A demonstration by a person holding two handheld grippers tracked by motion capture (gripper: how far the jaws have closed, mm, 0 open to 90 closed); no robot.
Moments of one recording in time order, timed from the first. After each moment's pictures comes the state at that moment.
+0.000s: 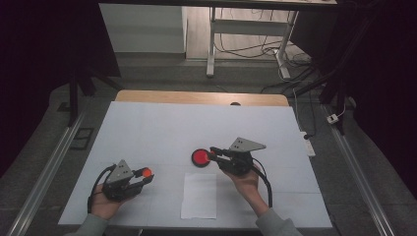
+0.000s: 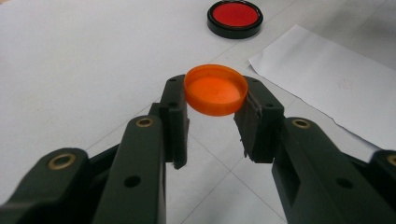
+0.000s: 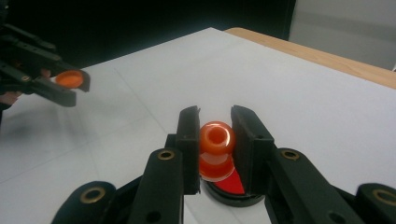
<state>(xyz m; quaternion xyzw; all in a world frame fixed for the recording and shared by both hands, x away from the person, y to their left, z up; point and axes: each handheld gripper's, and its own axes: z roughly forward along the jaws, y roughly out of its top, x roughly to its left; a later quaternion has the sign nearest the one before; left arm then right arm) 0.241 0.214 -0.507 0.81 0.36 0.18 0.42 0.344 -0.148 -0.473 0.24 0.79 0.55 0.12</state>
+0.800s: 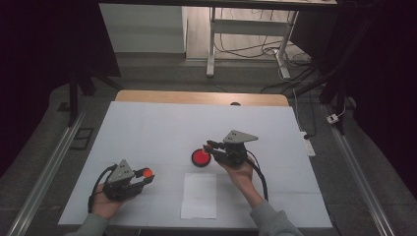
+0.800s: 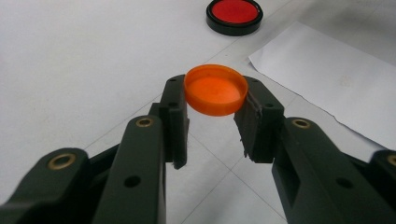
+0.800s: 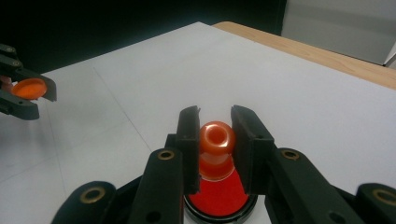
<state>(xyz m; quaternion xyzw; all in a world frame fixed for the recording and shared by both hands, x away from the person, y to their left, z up) 0.243 0.214 -0.509 0.81 0.36 0.18 0.42 0.369 -0.133 -0.478 0.25 0.80 0.53 0.13</state>
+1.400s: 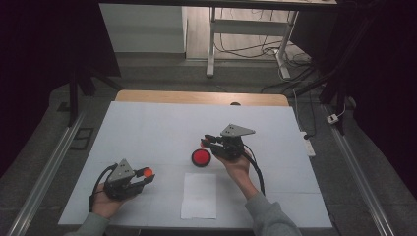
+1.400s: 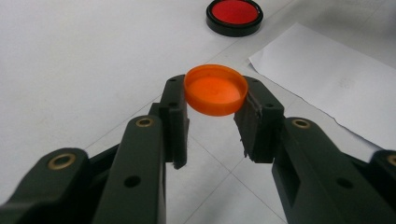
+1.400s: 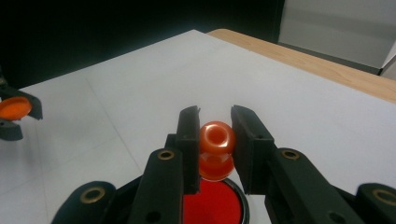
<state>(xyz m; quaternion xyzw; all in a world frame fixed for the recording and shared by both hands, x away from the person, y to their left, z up) 0.246 0.213 -0.509 0.81 0.36 0.17 0.42 0.387 -0.124 -0.474 0.26 0.79 0.54 0.13</state>
